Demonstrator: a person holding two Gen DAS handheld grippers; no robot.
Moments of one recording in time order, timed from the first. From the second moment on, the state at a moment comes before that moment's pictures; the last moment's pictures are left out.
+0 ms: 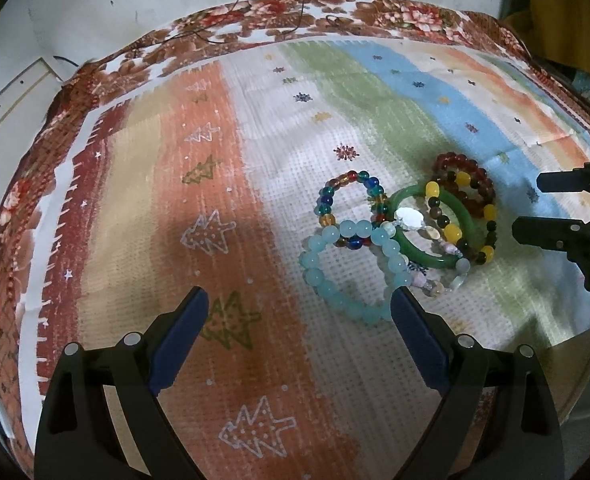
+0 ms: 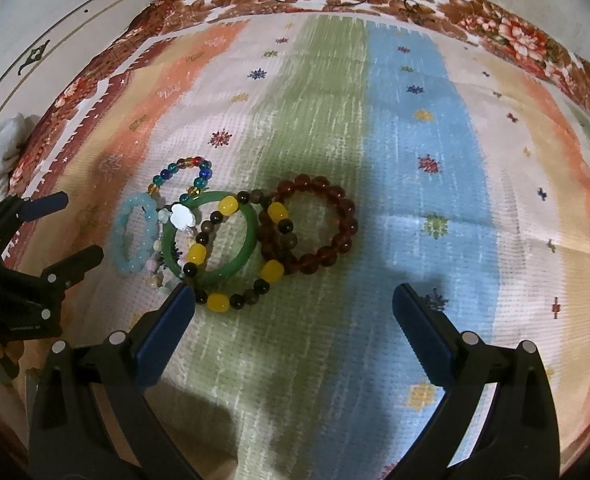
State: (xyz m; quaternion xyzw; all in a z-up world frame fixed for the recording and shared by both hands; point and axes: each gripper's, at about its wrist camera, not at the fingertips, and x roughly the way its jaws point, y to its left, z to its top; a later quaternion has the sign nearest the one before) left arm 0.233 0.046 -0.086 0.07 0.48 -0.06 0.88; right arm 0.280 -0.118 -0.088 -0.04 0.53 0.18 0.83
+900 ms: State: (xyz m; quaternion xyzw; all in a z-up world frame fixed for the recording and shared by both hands) left arm 0.267 0.046 -0.118 0.09 0.49 -0.07 0.87; right arm 0.309 -0.114 -0.120 -0.06 0.55 0.15 0.82
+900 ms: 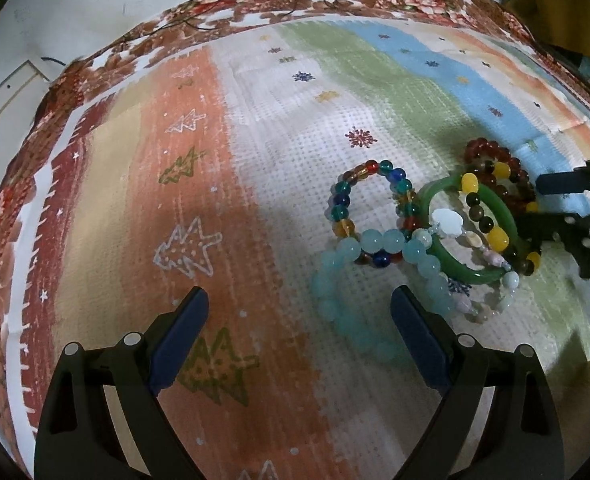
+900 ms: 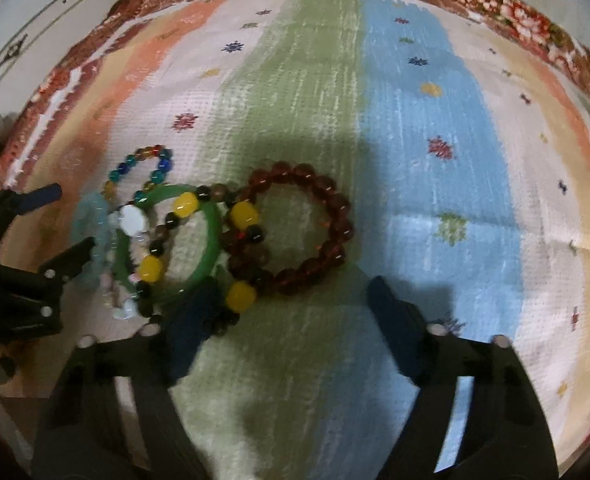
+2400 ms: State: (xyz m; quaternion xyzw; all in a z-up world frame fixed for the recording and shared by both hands) left arm 0.246 0.047 -0.080 0.01 0.47 -0.11 0.87; right arm 0.300 -0.122 -0.096 0.00 0.57 0.20 0.80
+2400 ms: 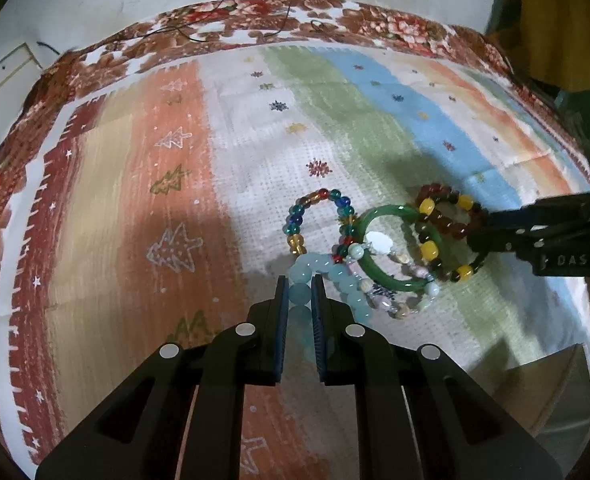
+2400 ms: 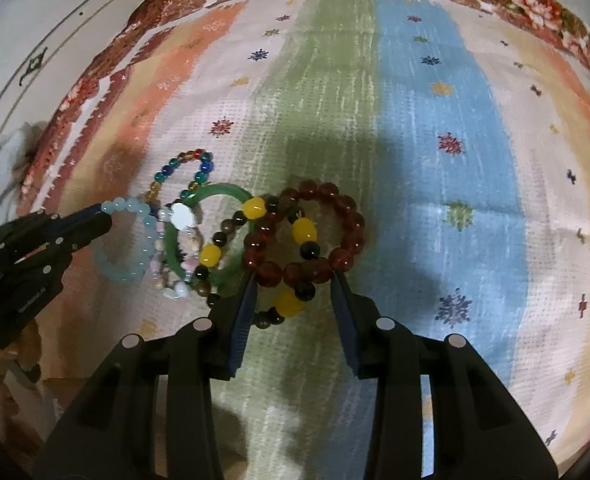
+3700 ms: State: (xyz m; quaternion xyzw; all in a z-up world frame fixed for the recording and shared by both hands) left arm 0.244 0.042 -0.085 0.01 0.48 -0.12 0.87; right arm 0.293 -0.118 -0.106 0.00 0.61 0.20 0.77
